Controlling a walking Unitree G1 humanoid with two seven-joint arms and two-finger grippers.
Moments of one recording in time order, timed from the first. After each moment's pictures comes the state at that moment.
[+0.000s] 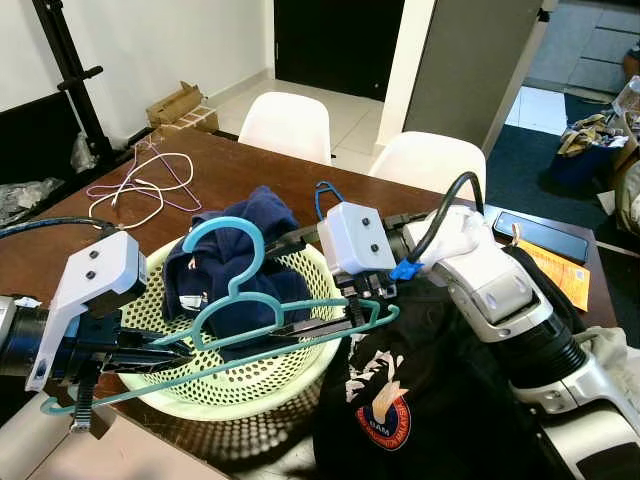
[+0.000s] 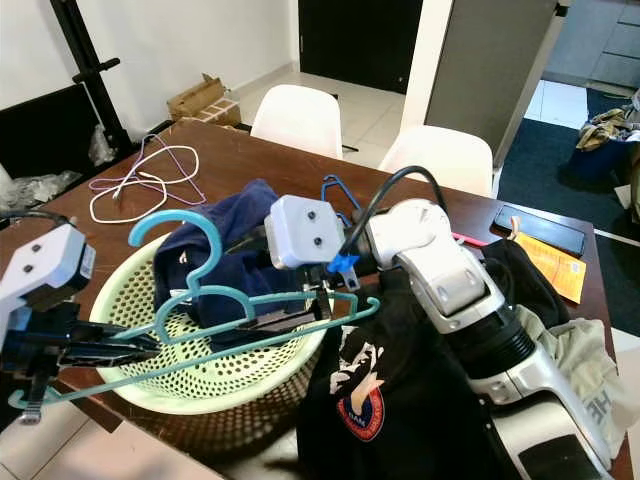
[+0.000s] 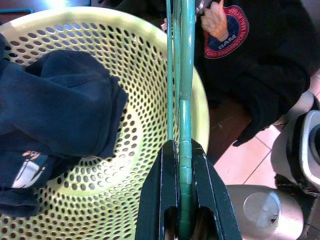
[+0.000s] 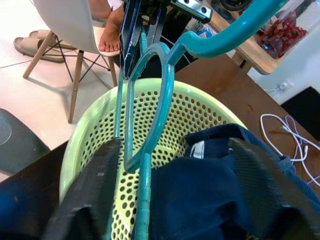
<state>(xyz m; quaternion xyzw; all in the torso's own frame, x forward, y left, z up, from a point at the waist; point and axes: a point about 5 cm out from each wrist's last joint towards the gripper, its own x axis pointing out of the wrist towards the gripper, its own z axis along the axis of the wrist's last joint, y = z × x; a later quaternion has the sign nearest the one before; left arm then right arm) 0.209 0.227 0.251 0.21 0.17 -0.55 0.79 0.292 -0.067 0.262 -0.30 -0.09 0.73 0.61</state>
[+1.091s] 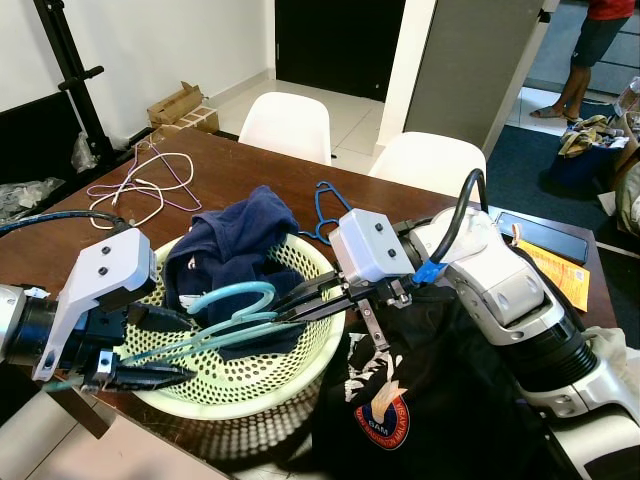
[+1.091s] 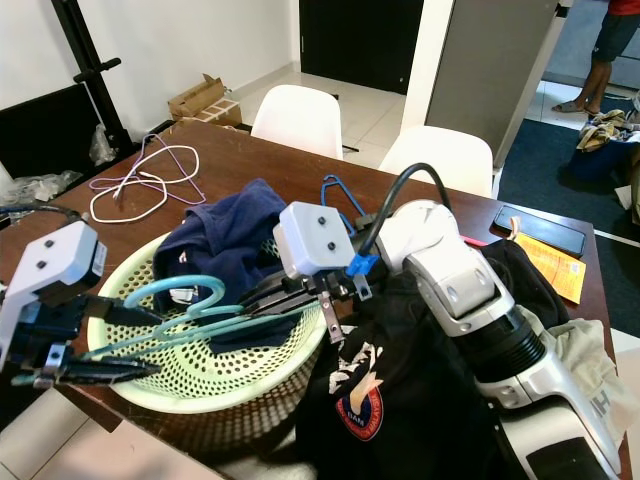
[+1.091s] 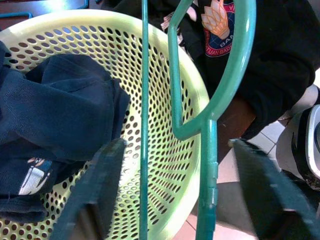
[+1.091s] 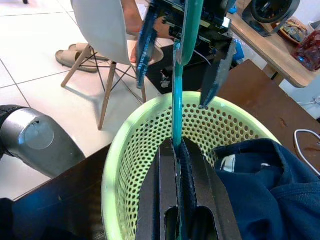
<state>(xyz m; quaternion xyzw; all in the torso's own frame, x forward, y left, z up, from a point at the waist) 0.214 0.224 0.253 0.22 0.17 -0.56 0.78 0.281 -0.069 0.263 -0.27 -0.08 0.77 0.58</state>
